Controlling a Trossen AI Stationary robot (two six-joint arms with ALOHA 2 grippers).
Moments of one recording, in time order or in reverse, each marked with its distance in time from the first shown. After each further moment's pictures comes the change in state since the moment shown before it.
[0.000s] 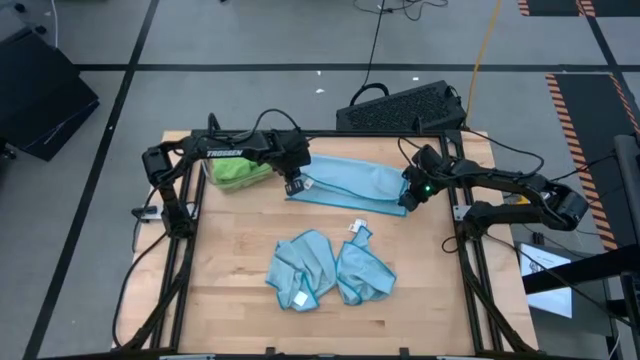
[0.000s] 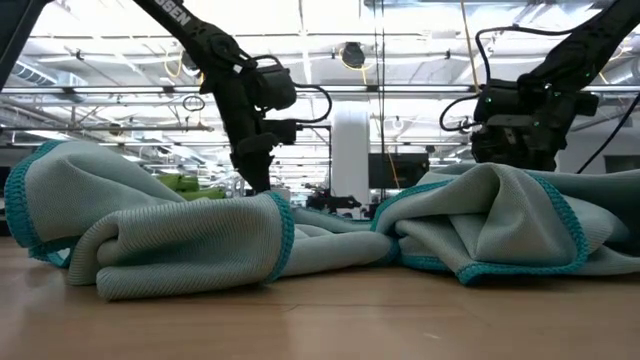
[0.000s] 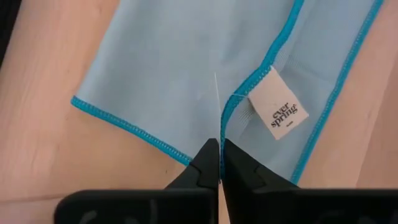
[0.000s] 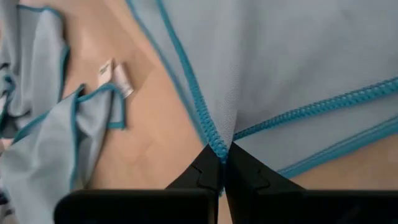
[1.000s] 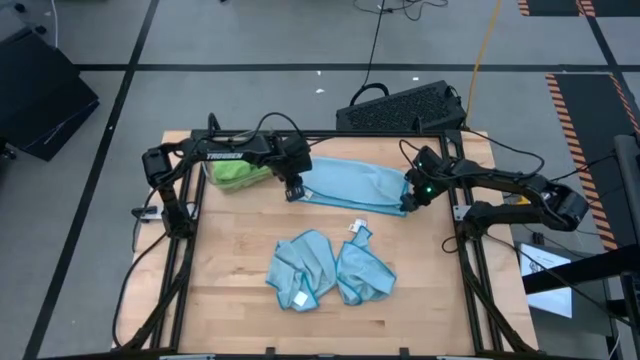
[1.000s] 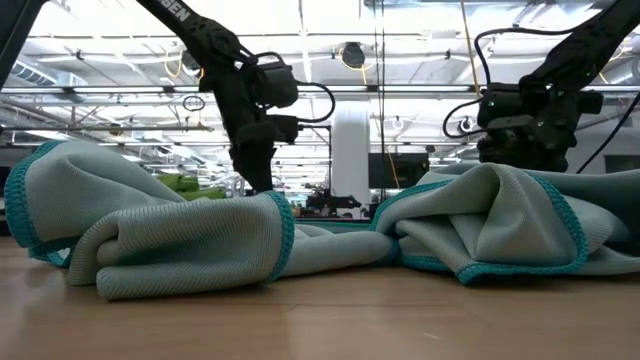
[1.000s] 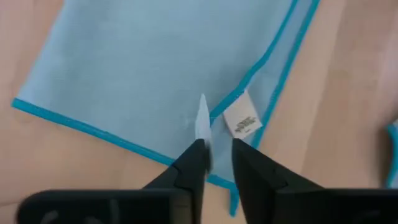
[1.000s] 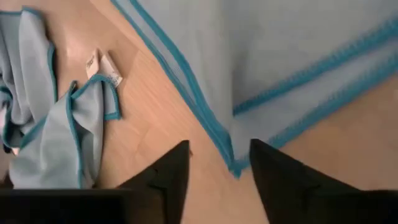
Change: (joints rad) left arm -0.033 -0.006 0.000 -0.033 0.110 -0.052; right arm 0.001 -0.007 0.001 -0.087 0.000 0.116
